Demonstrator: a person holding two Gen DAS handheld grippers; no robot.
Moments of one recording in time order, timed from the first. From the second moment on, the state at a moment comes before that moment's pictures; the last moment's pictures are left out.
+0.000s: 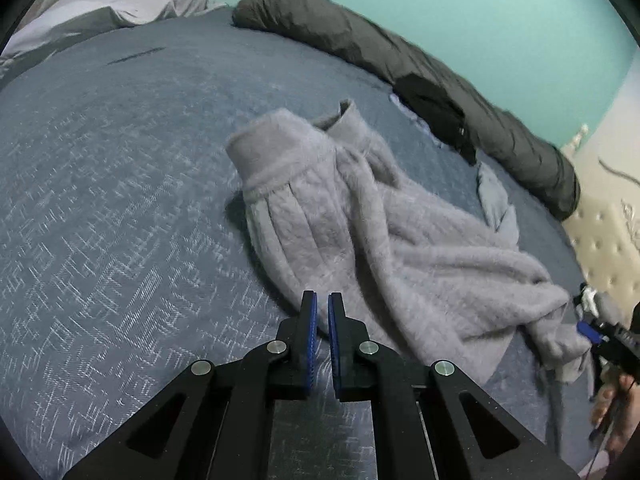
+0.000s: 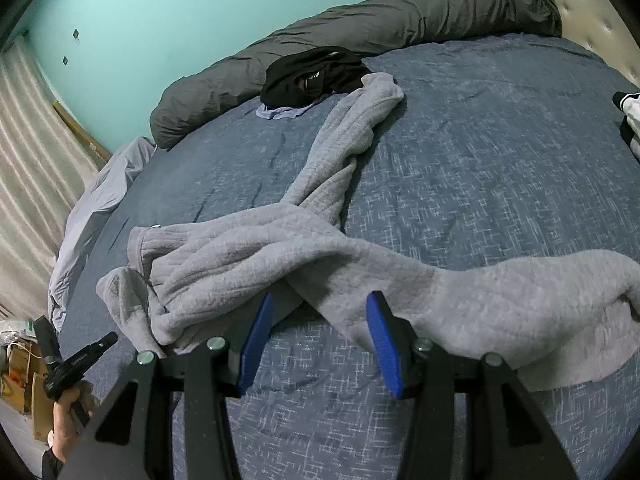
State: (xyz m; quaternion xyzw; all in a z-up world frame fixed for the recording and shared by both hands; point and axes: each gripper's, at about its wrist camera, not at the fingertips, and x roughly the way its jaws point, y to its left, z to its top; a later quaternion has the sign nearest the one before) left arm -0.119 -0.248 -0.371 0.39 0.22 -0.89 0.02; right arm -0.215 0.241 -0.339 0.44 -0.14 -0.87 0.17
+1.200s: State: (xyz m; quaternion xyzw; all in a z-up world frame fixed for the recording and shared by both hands) left arm -0.037 -0.269 -0.364 0.43 0.28 -0.86 0.02; right arm -0.116 0.346 -0.275 0.42 -0.16 -0.89 0.12
